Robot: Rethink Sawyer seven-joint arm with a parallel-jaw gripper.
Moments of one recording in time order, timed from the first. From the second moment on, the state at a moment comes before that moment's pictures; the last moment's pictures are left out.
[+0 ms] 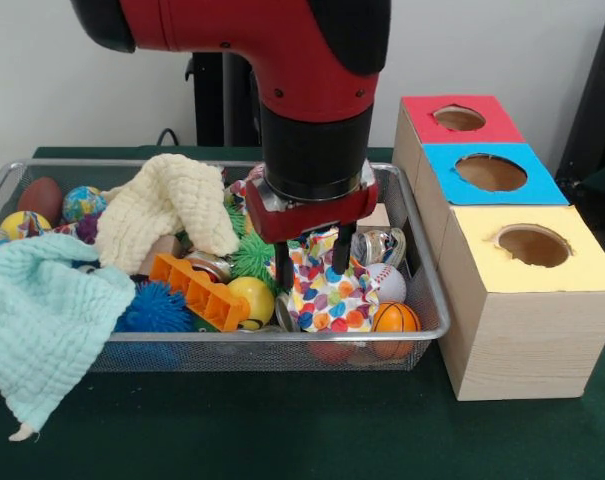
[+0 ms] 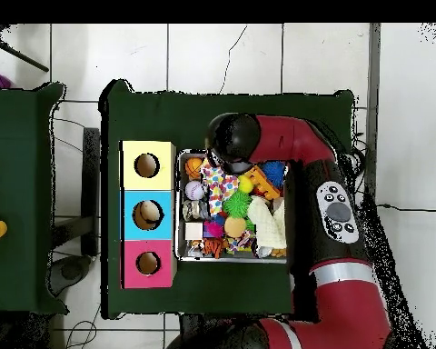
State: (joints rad) arm -0.39 -0.45 0.29 1.19 -0.31 0.96 1.31
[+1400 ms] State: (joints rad) arm -0.45 -0.35 0.29 1.19 -0.32 0.95 1.31
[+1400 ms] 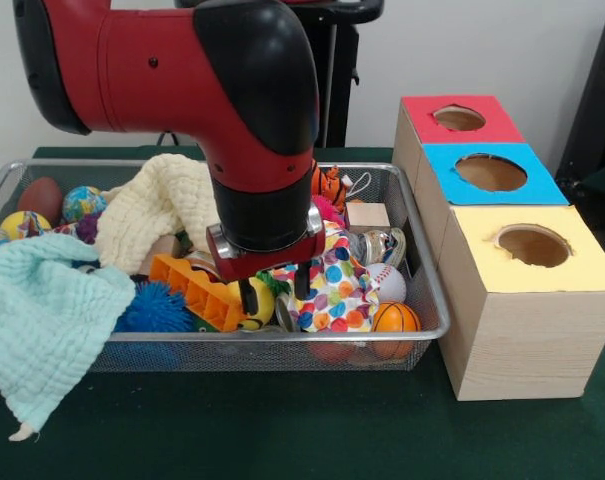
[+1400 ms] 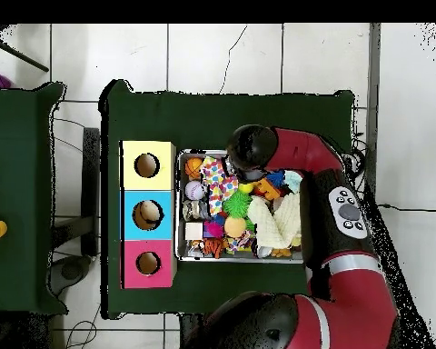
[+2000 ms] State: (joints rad) arm -0.45 -0.34 0.29 1.19 -0.32 0.92 1.31
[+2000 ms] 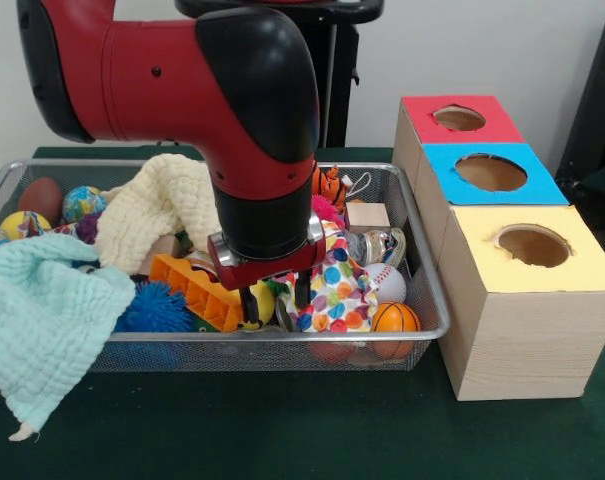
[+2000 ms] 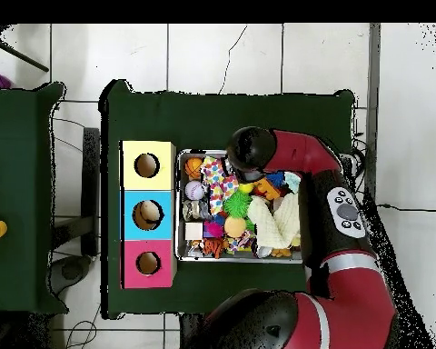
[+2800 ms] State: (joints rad) arm -0.46 -0.33 0.29 1.19 -0.32 0.88 1.31
